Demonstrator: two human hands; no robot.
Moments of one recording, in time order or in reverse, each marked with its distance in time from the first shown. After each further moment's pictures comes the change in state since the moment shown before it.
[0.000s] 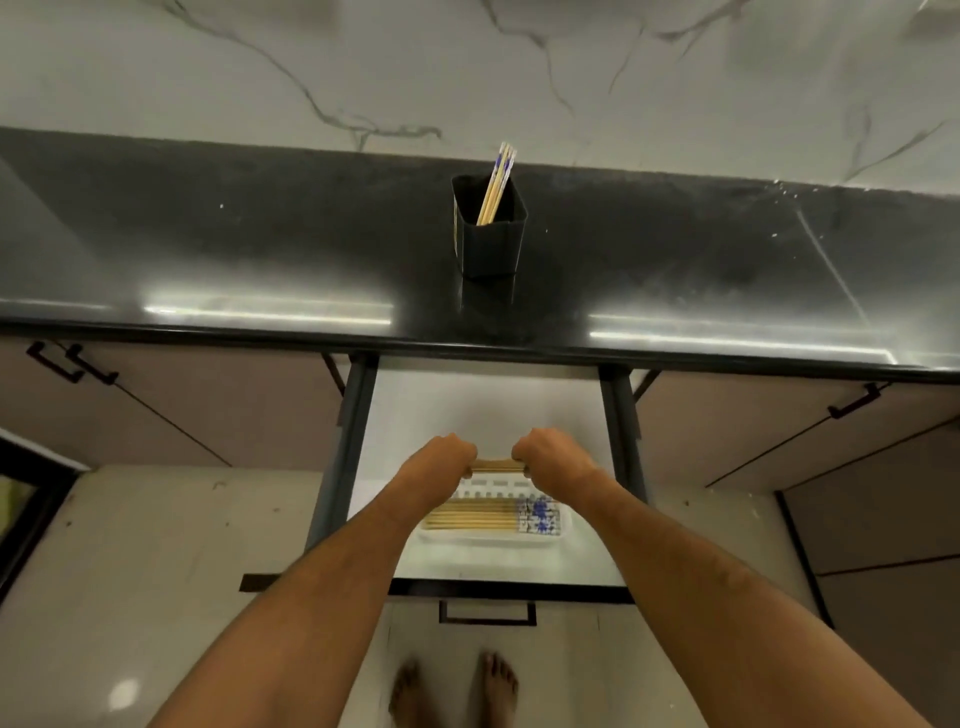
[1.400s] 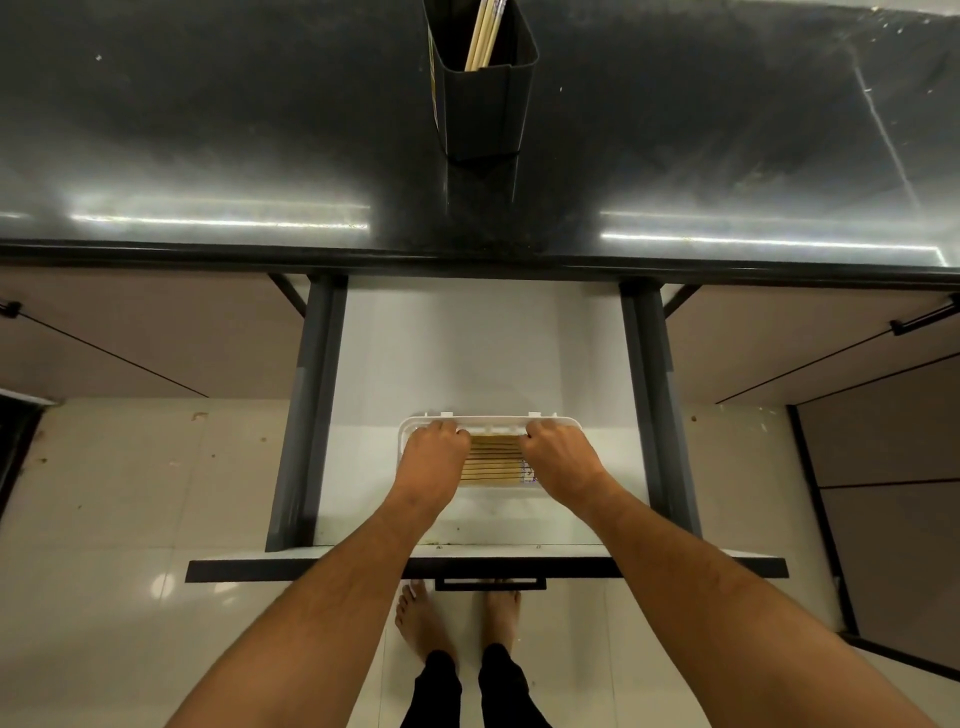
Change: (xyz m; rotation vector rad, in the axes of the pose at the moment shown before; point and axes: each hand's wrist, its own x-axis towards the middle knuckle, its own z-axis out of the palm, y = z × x) left_hand 0.017 -0.005 0.114 0.153 0.069 -0.075; right_hand 0.016 0.009 0.136 -0.096 0.063 -0.064
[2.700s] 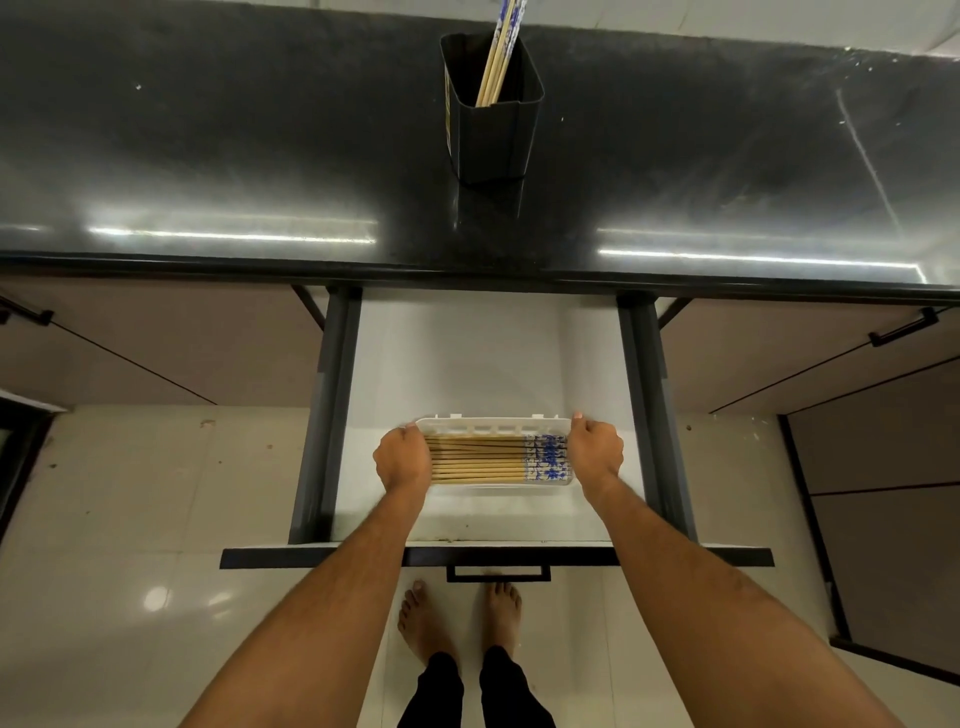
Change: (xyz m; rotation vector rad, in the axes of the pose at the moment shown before) left_hand -0.005 -0.026 -0.006 -1.148 0.187 -1.006; right_hand -0.006 0.008 -0.008 1.122 0.175 1.114
